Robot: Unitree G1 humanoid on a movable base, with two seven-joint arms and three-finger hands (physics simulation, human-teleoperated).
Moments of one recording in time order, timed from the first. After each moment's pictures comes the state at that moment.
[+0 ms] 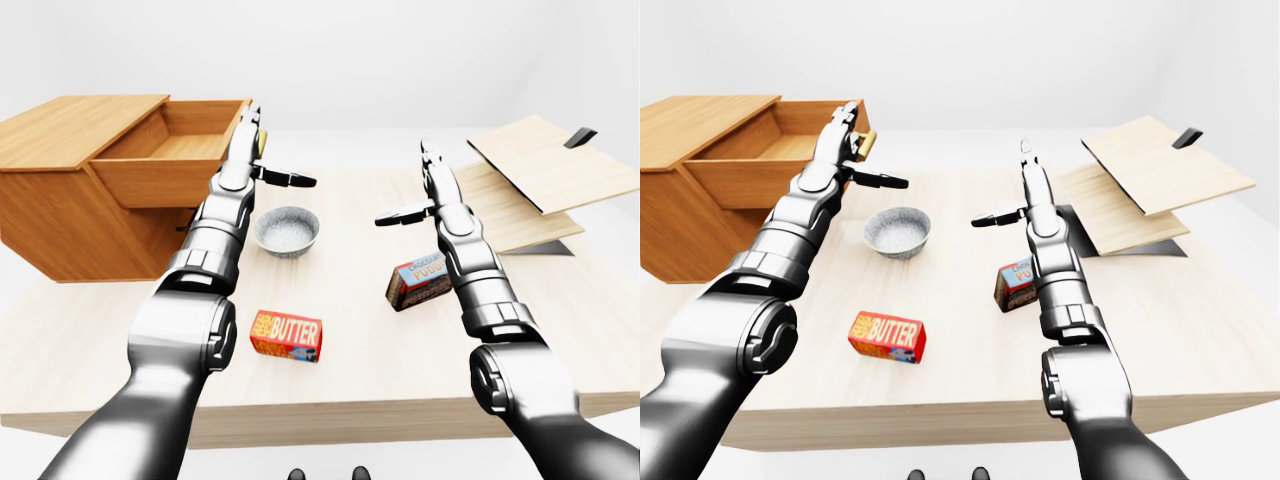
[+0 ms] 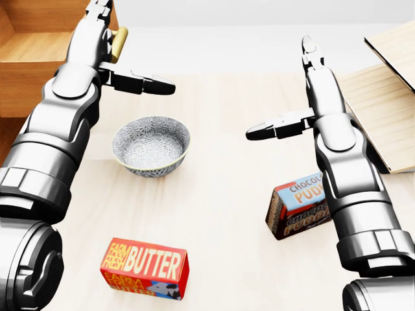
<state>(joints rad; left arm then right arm) -1.30 0.21 0.10 1.16 0.08 0.05 0.01 -0.91 -0.26 -0.10 0.75 -0.16 0.09 0.02</state>
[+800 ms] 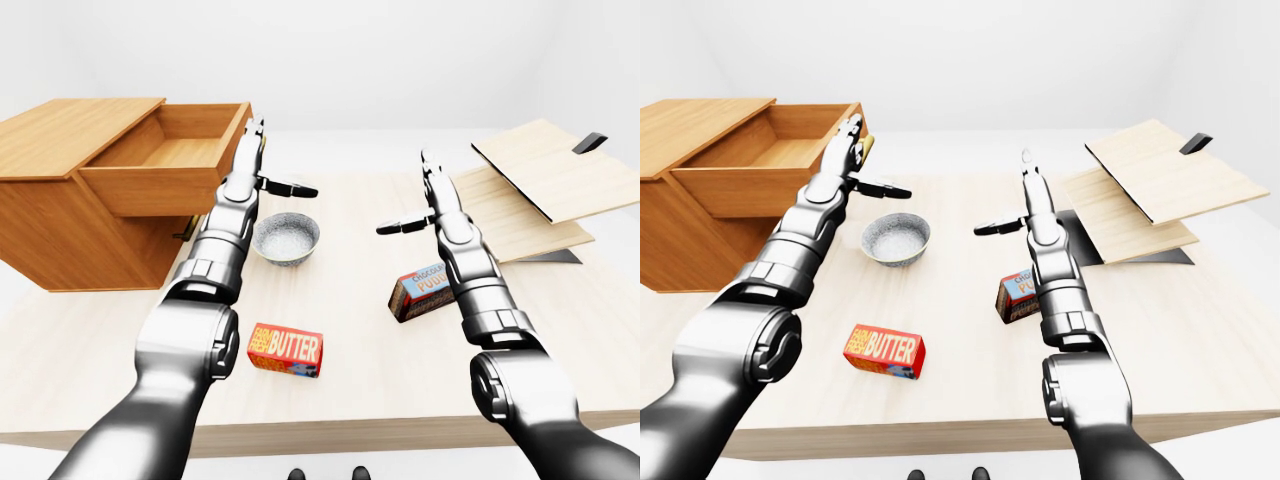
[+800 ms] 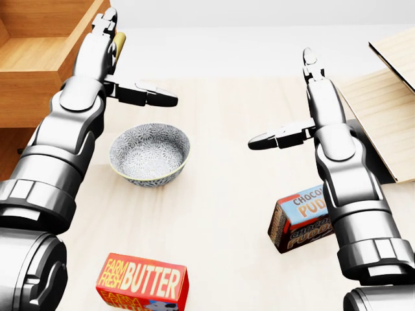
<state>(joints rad) -1.24 0.20 0.09 1.13 0.09 0.05 0.01 -0.87 -0.26 -0.10 0.73 -0.18 0.09 0.01</state>
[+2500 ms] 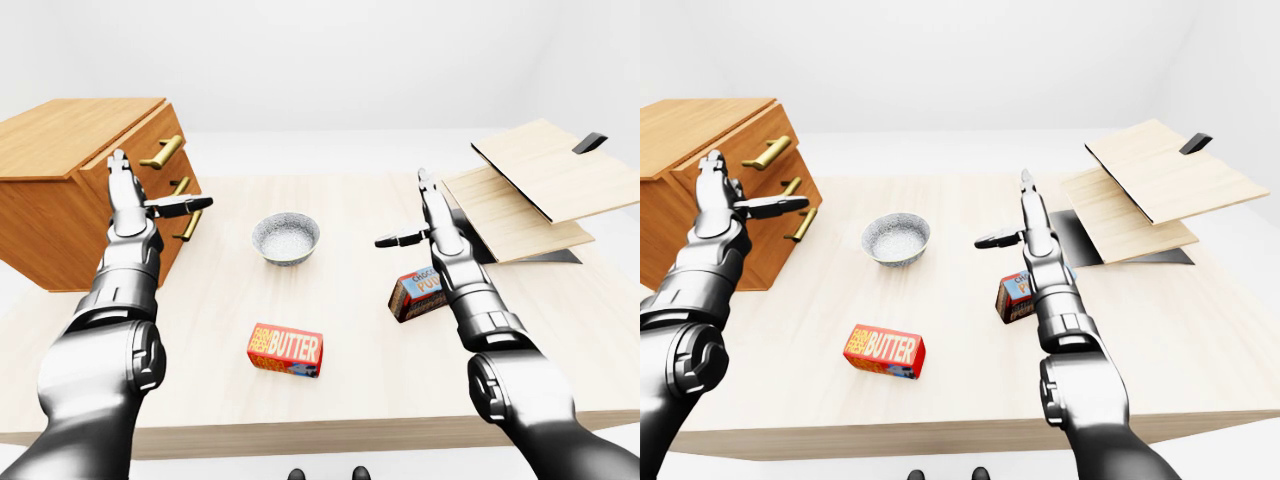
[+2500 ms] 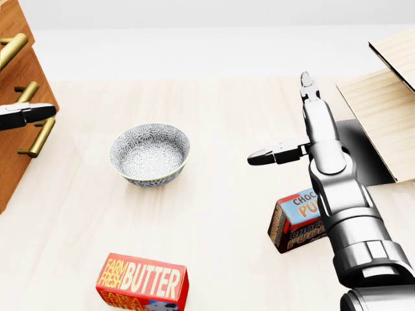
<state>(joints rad) -1.08 0.53 0.22 1.26 -0.04 -0.08 0.15 -0.87 -0.25 -0.09 0.90 -0.20 0.03 -0.05</state>
